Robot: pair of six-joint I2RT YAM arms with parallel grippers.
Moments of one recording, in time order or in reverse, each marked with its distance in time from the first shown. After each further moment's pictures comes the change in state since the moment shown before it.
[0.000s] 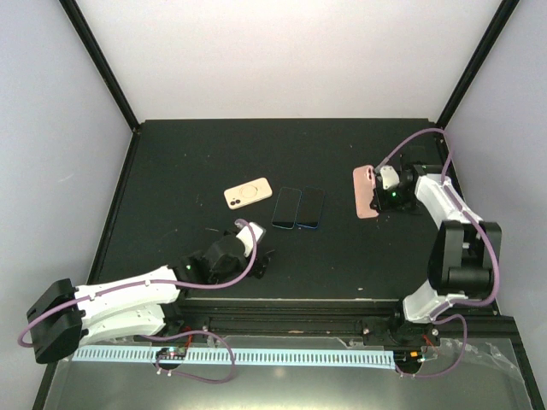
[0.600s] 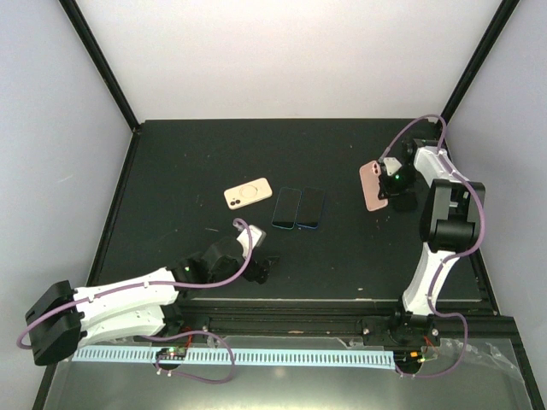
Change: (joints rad) left arm 0.001 -0.001 0.021 -0.008 0.085 -0.094; right arm -0.070 0.399 0.400 -0.160 0.071 -0.074
